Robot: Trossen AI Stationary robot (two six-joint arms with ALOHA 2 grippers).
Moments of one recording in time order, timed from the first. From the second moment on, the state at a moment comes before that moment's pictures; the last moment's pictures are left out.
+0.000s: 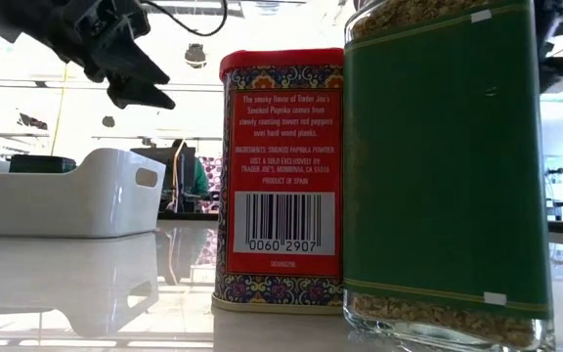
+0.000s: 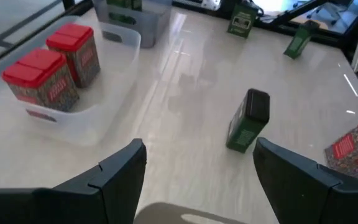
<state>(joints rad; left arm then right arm) 0.02 0.76 0.53 -0.17 -0.13 -0.22 -0.09 0.97 0.99 -1.30 0.36 1.13</state>
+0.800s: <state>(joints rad) -0.02 0.76 0.52 -0.17 -0.03 -0.22 0.15 1.40 1.09 -0.53 0.34 0.93</state>
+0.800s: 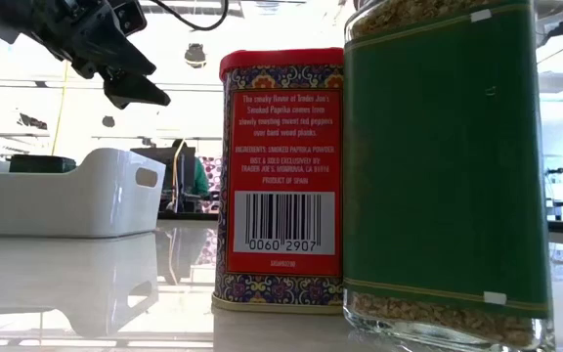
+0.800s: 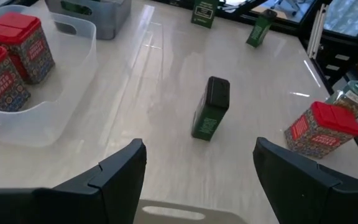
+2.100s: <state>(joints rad) -0.01 1.30 0.93 -0.13 -0.04 -0.24 0.44 1.22 0.93 -0.86 0.51 0.99</state>
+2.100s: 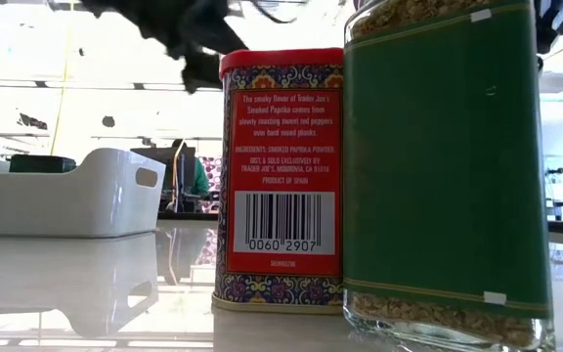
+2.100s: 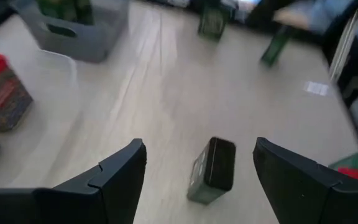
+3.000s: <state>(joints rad) -0.11 1.84 1.39 -0.51 -0.03 0.04 0.43 1.16 0.91 -0.86 0.61 0.88</state>
